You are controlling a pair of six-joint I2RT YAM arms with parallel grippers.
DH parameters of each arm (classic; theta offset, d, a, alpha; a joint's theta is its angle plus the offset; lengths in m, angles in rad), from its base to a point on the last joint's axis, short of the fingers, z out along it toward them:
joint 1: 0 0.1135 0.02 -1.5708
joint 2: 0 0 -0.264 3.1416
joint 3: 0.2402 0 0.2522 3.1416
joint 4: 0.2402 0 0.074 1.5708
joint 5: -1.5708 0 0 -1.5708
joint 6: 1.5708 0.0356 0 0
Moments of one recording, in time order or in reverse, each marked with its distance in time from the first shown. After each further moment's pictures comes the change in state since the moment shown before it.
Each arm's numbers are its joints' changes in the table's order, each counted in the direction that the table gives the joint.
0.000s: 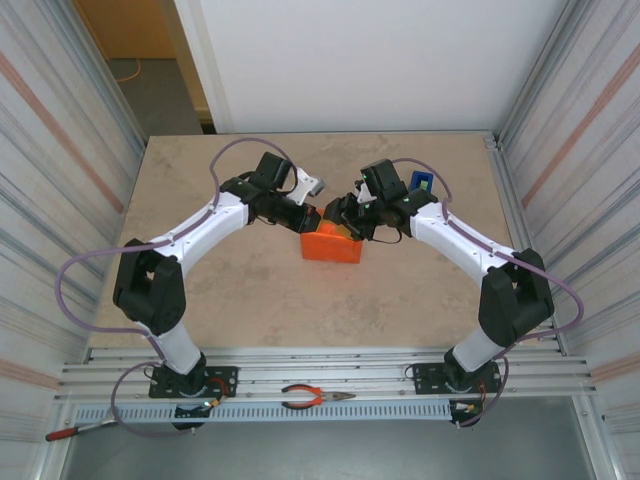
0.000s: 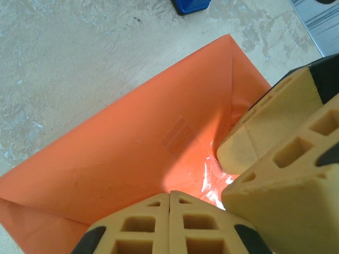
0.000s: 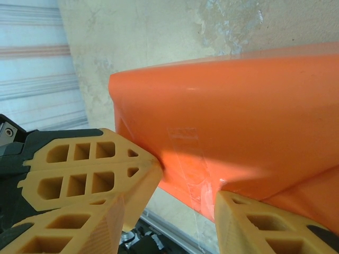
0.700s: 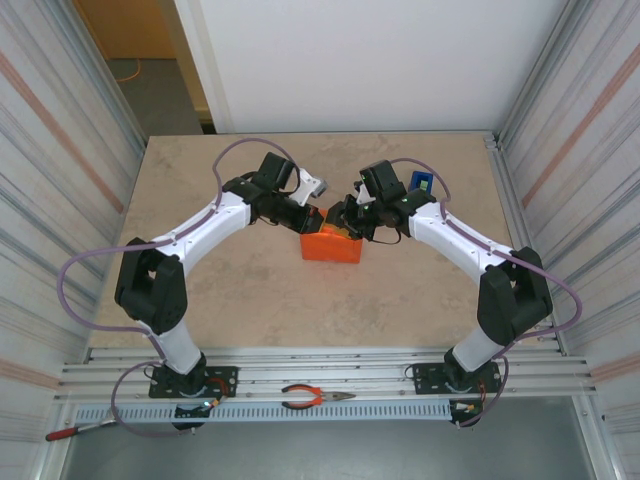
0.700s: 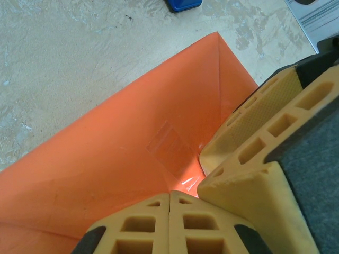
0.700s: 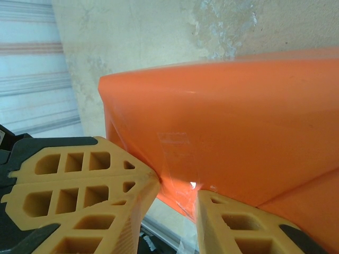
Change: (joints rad) left arm -0.011 0.010 0.009 0.003 -0.012 0.000; right arm 0.003 0.010 -0.002 0.004 -0.015 -0.026
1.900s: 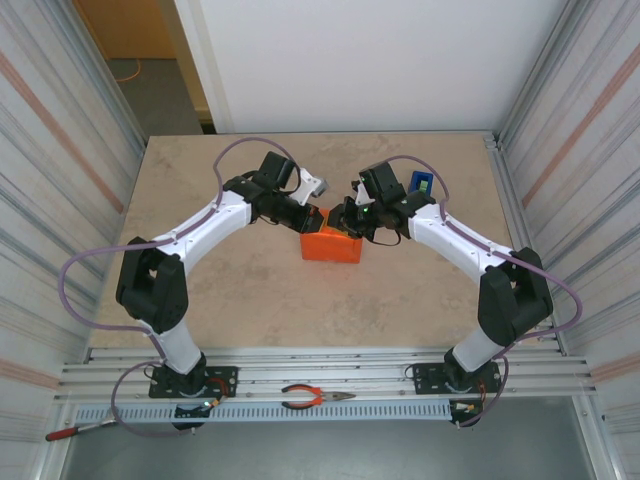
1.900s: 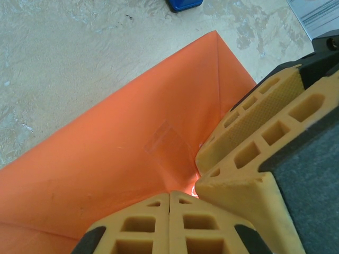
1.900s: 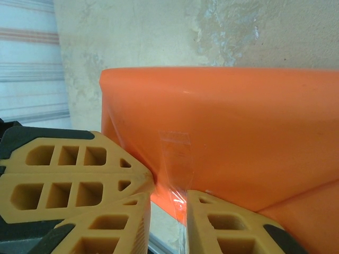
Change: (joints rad) left arm 0.000 0.008 0.013 0.011 0.001 0.004; right arm 0.005 -0.004 -0.014 -0.015 -0.026 -0.106
